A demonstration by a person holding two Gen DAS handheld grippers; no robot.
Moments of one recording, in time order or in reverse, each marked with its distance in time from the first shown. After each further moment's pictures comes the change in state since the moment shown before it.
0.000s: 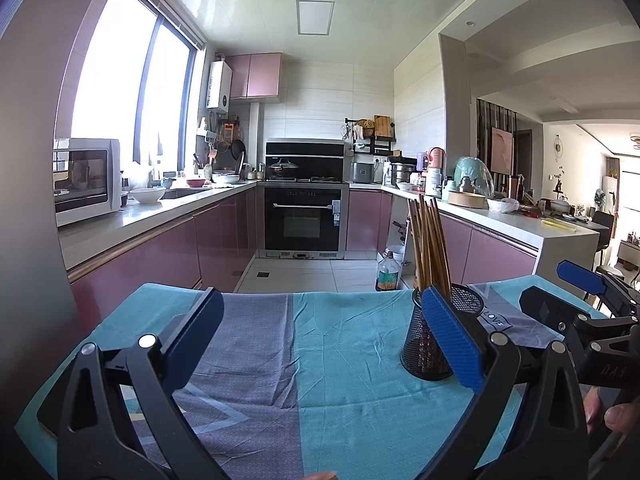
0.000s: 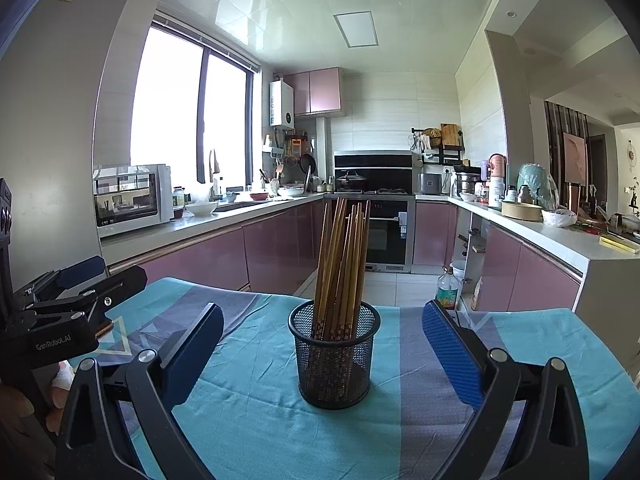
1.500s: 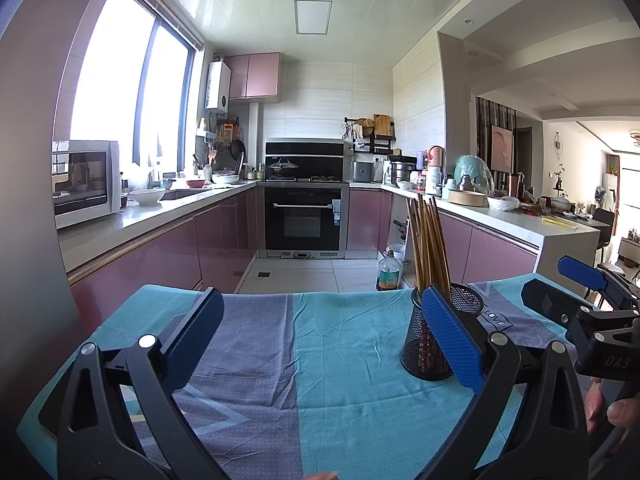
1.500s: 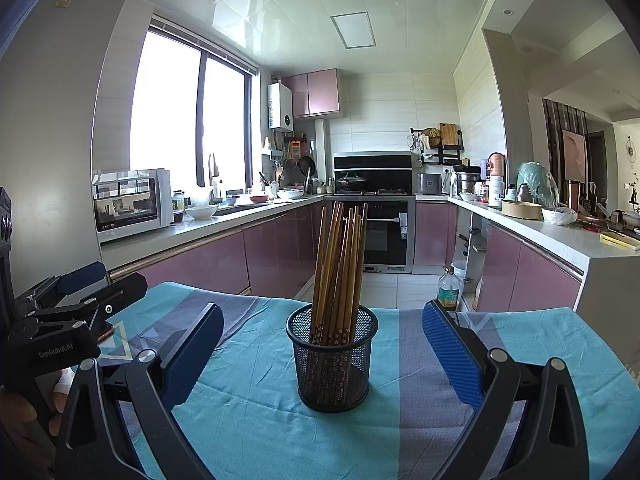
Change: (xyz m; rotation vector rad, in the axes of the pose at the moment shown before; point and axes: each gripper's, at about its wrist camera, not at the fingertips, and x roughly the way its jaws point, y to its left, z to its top) left arm 0.001 -0.001 0.000 0.003 -0.002 0.002; right arm 0.003 0.000 0.003 0.012 -0.003 0.003
